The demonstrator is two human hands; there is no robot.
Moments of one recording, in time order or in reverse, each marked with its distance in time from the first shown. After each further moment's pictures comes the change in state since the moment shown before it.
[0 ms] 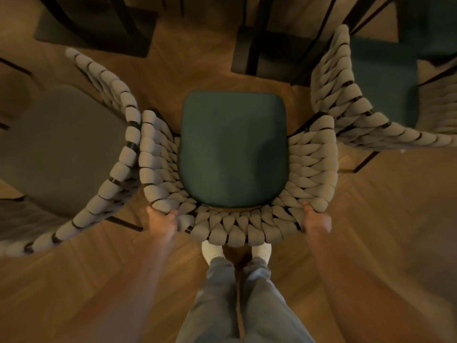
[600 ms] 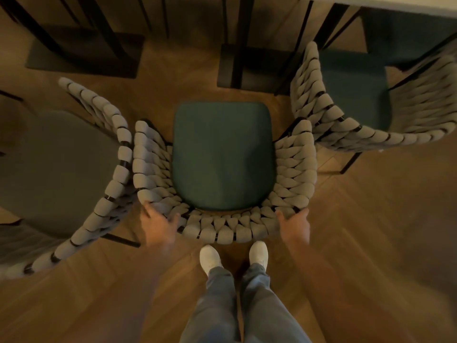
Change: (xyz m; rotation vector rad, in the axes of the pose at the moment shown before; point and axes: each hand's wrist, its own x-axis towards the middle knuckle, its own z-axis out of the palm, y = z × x) left_hand -0.031 0.035 -0.004 0.544 -0.044 0.271; right_hand -0.051 0.001 -0.007 -0.306 -0.093 -0.259
